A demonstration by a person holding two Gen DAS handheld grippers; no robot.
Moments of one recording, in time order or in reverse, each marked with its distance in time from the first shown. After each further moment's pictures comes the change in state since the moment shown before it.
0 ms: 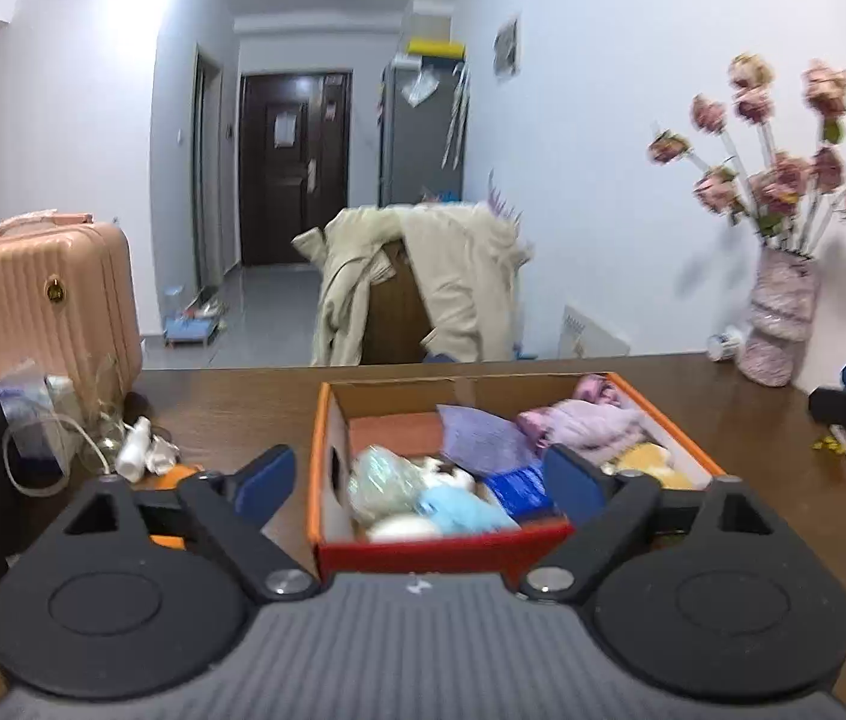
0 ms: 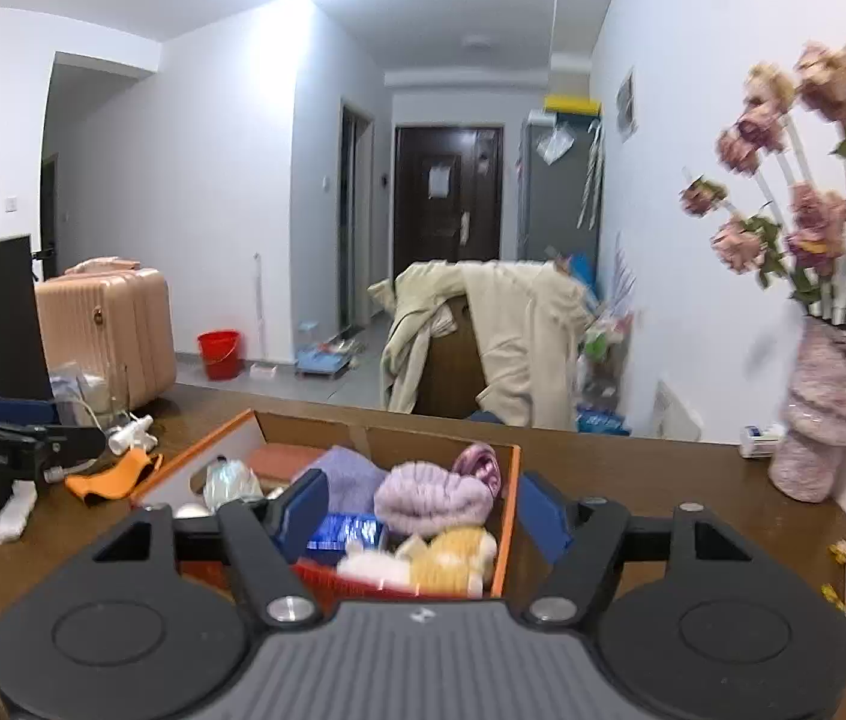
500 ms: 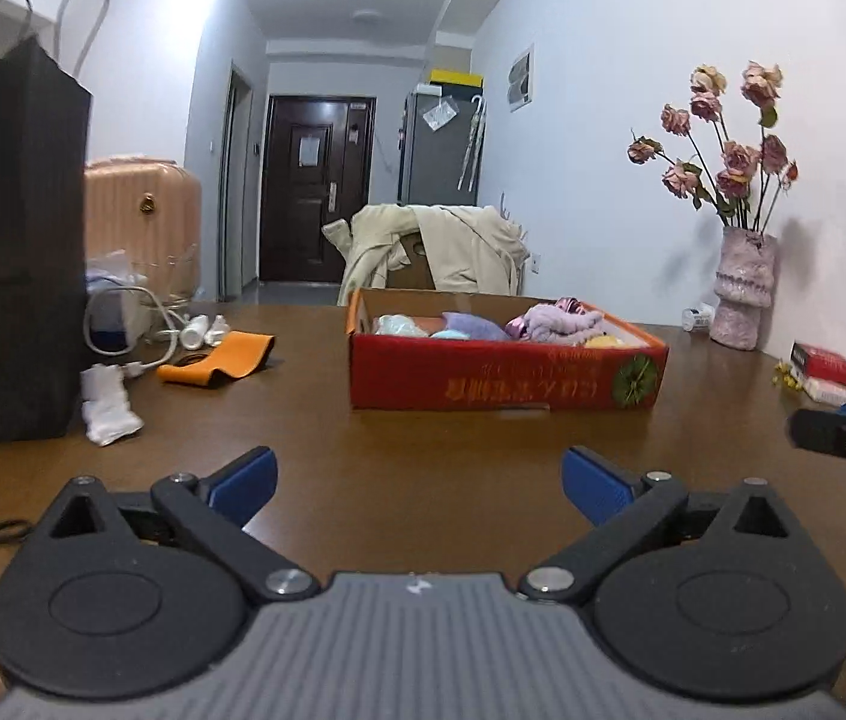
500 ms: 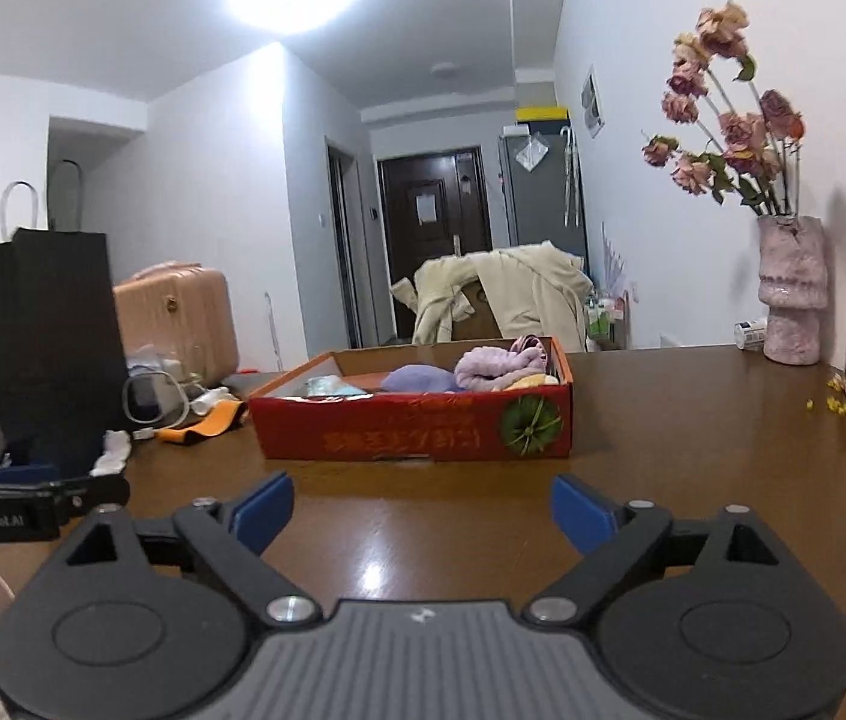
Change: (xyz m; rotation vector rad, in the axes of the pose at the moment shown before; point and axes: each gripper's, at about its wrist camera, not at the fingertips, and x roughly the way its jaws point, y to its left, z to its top) left arm -0.131 -0.001 -0.151 -0.036 -0.057 0.040; right arm -0.120 0.075 -0.152 0.145 -0.078 0.022
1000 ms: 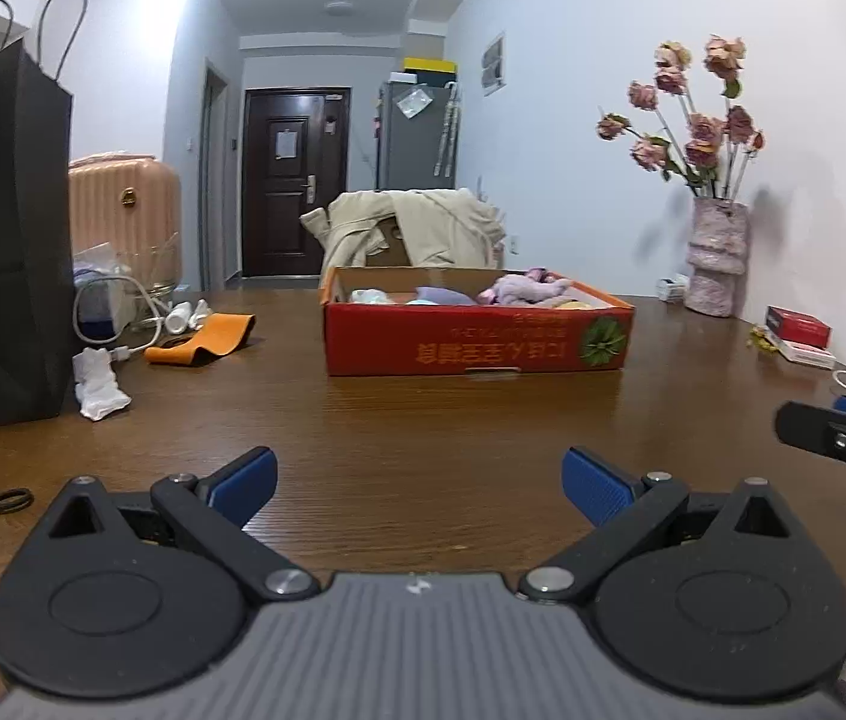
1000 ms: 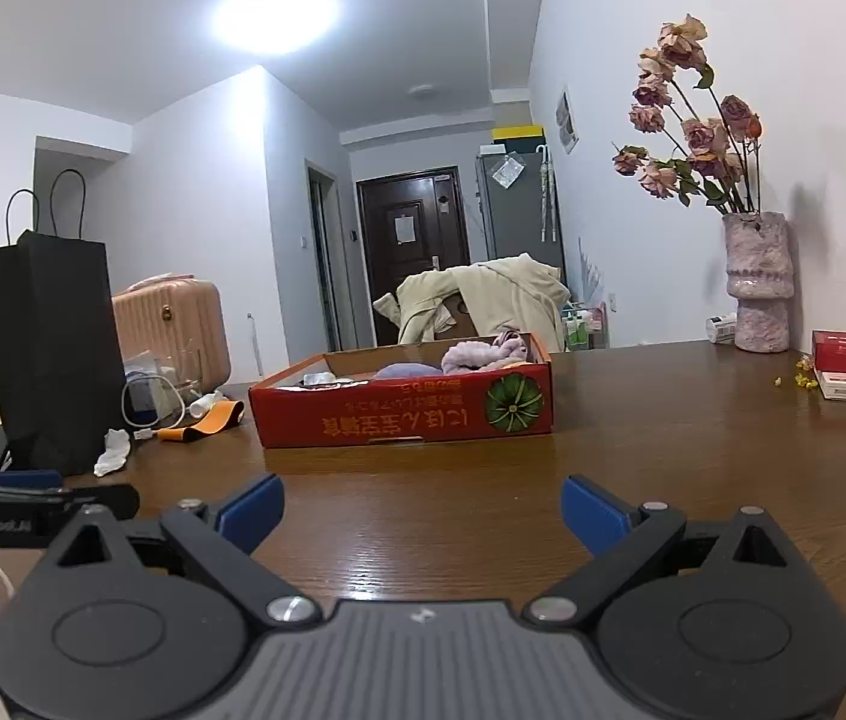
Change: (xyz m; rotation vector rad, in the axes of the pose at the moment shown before) left arm -0.018 -0.016 -0.013 0.043 0.027 -0.049; right arm -0.026 0.009 -0.028 0.028 -0.040 -0.043
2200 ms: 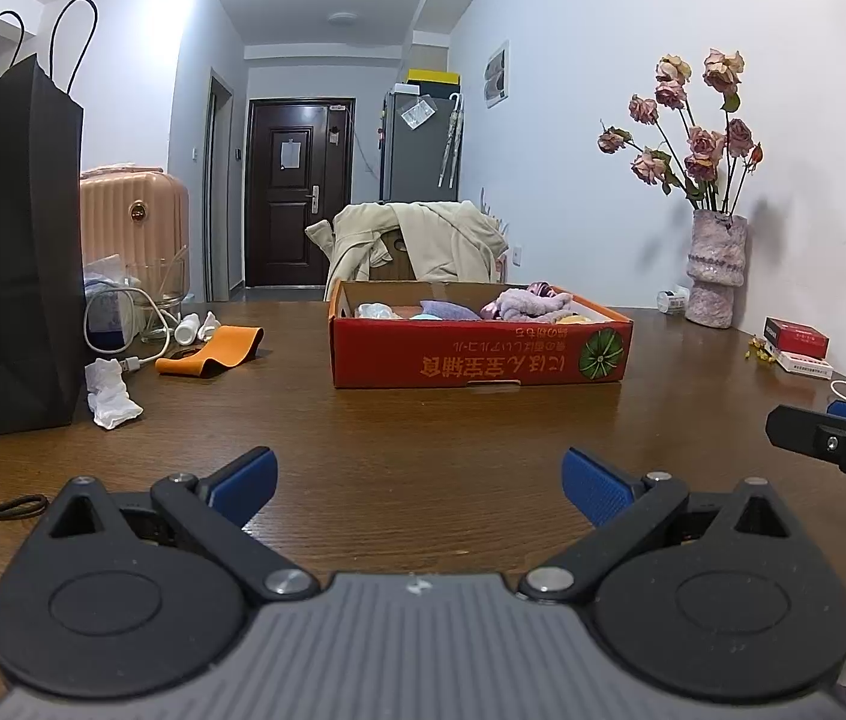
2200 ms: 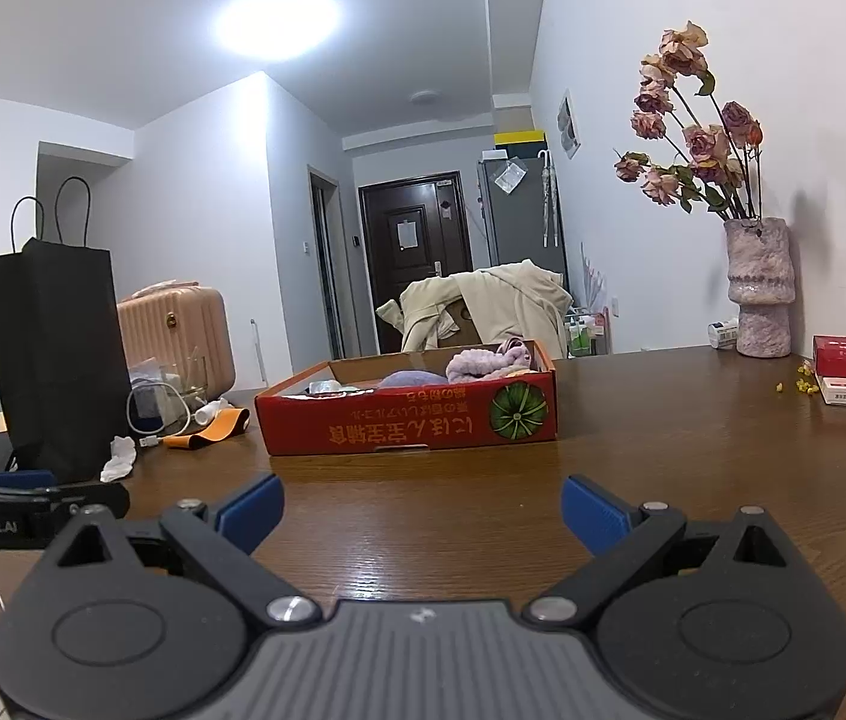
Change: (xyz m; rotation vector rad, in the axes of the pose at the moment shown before) left arm -0.010 0.003 0.004 -0.009 -0.022 0.016; right arm -0.002 0.004 0.002 0.000 -0.012 0.009
